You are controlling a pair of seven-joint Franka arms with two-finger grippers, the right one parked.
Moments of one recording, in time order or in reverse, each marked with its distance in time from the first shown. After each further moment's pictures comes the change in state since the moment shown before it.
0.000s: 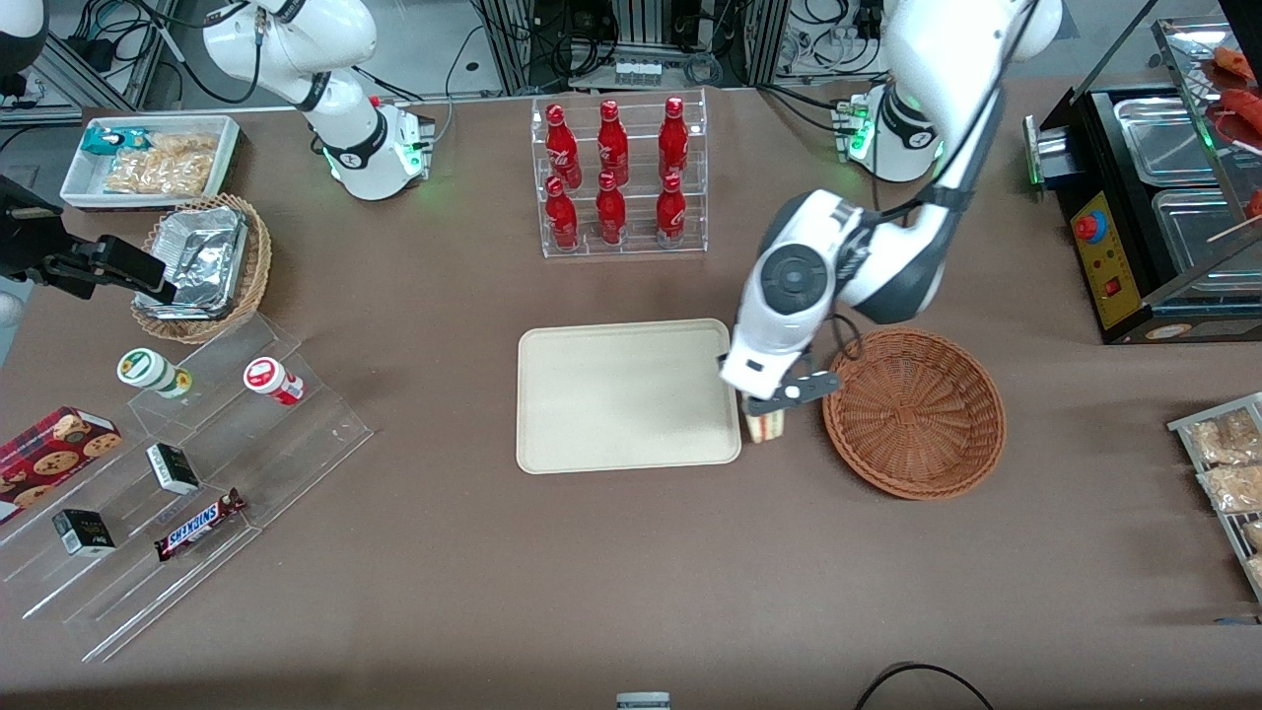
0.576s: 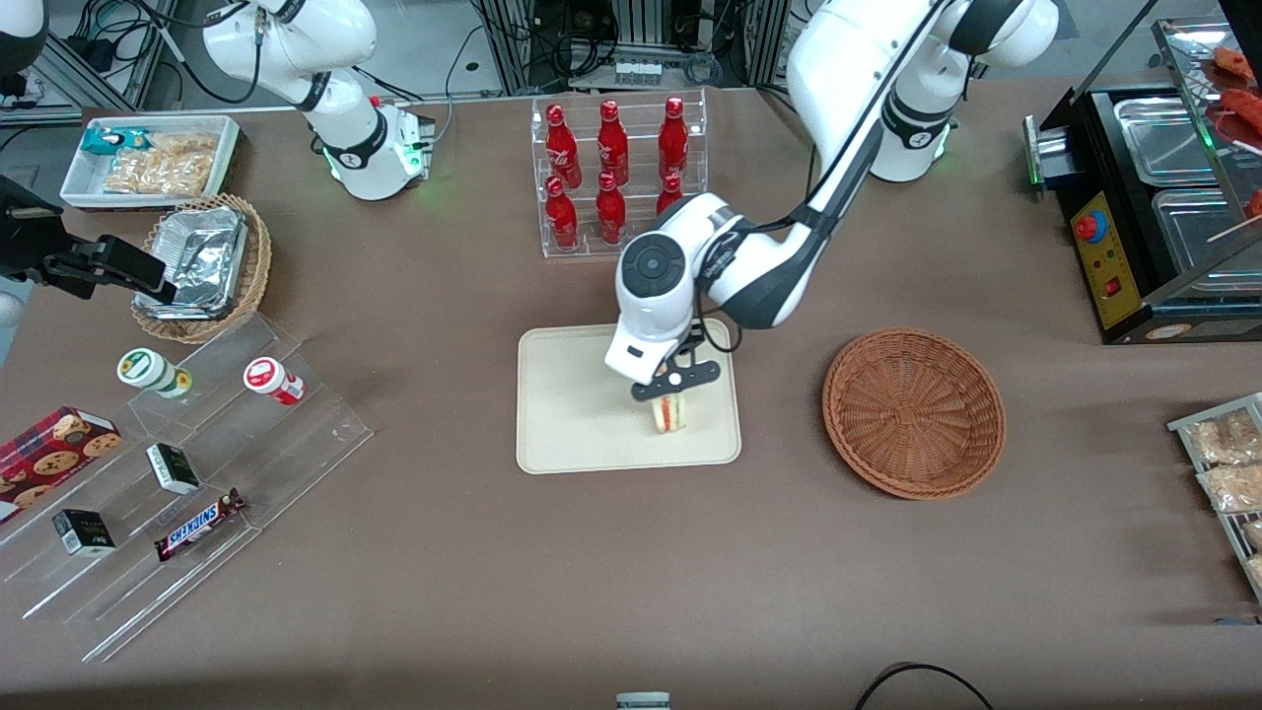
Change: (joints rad) arm -0.172 0.218 0.000 0.252 -0.002 -0.005 -0.146
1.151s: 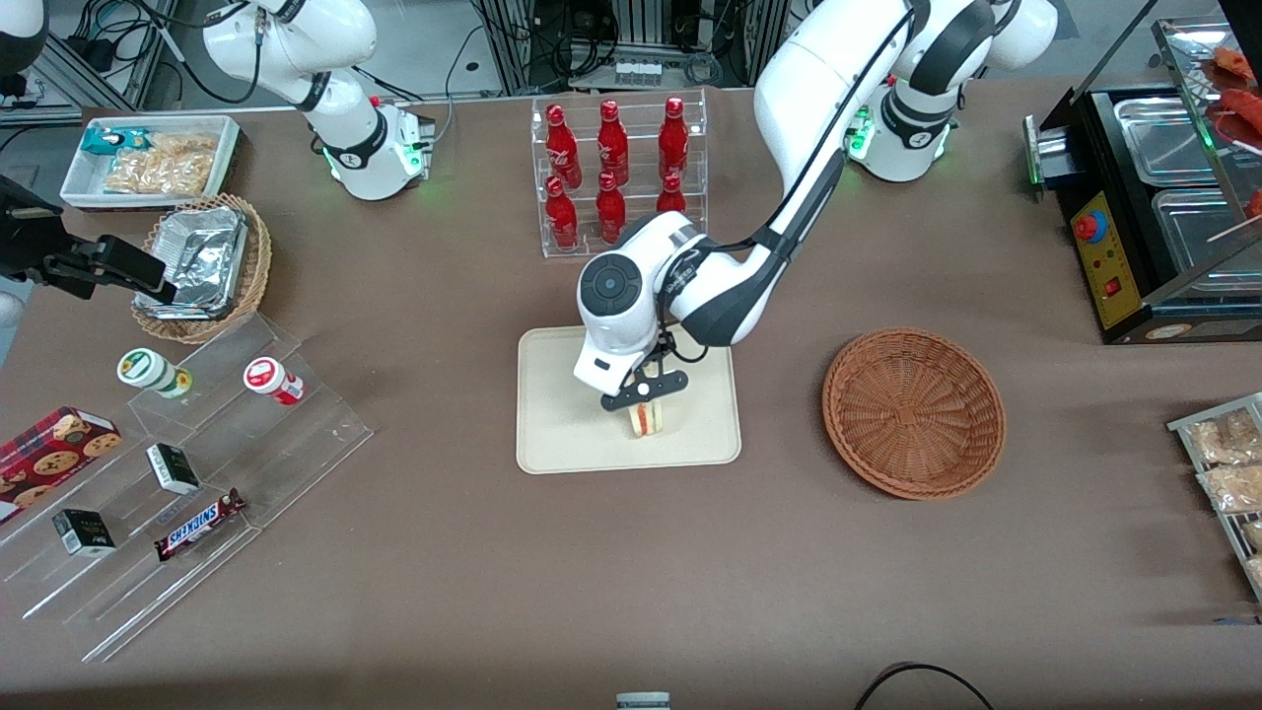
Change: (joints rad) arm -0.029 0.139 0.002 0.211 0.000 -0.094 -0.036
